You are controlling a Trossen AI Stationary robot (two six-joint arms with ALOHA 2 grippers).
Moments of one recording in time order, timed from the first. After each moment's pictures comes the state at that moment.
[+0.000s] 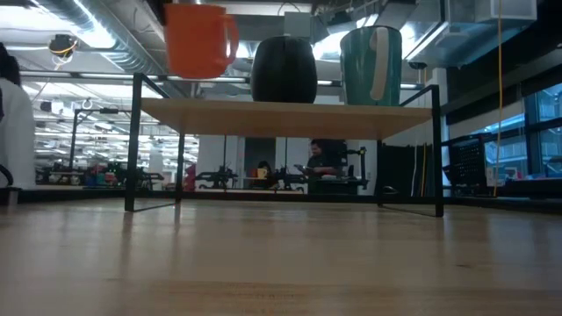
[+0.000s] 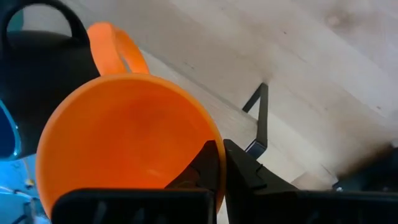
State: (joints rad) left arm -0.22 1.54 1.70 -1.55 -0.30 0.76; right arm 0.69 1.78 2.03 -1.10 1.03 1.21
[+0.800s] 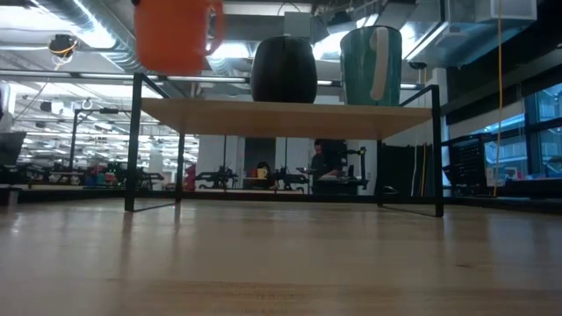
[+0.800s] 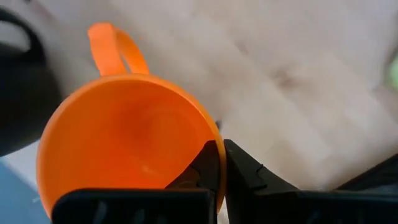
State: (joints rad) left arm -0.30 1.54 1.70 -1.54 -0.13 0.49; right arm 0.65 1.95 2.03 -0.89 0.90 1.25
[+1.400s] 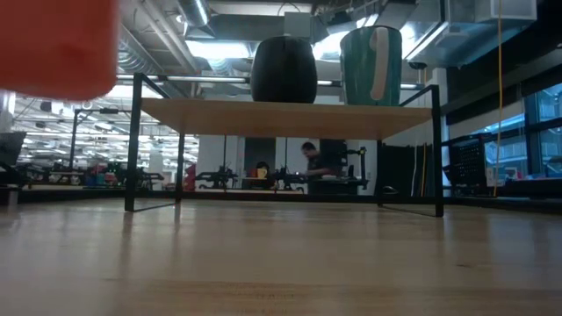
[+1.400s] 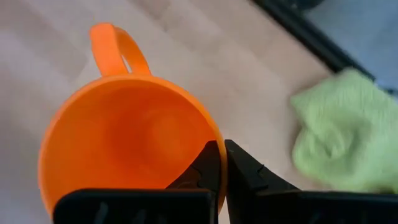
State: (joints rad) left arm -0.68 1.55 1.39 -1.11 -0.03 0.19; right arm 0.66 2.11 2.03 -0.73 0.80 1.46
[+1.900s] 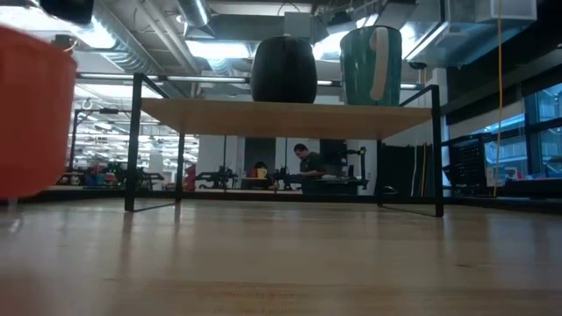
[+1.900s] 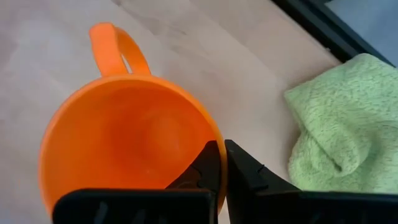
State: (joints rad) left arm -0.73 1.55 1.14 -0.87 -0.01 0.14; right arm 0.61 2.19 2.03 -0.56 0.67 1.46
